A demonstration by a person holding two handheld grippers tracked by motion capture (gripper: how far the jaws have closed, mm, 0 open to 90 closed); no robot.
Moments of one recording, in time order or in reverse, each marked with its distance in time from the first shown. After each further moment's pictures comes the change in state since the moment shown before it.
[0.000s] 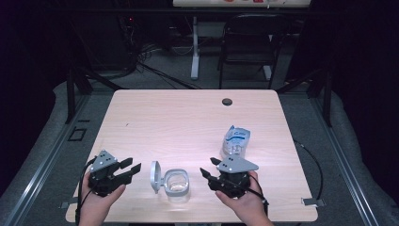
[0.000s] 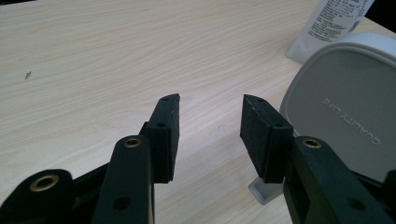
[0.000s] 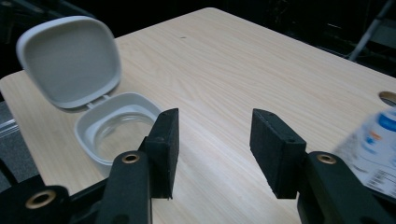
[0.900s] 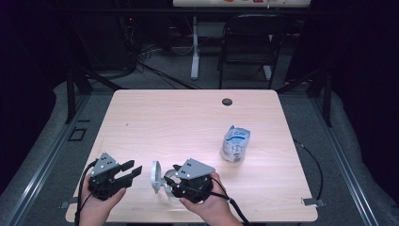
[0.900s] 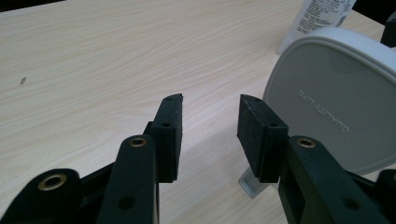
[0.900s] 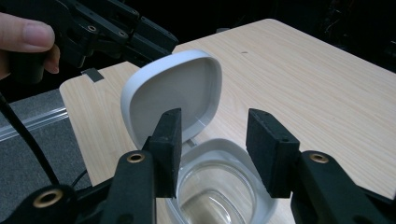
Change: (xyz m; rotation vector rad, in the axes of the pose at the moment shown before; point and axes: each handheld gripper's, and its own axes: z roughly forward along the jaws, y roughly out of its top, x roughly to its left) left arm -0.011 0.001 -0.006 -0.002 -0.011 0.033; right arm 0.066 0.026 0.049 -0.002 0.143 -0.078
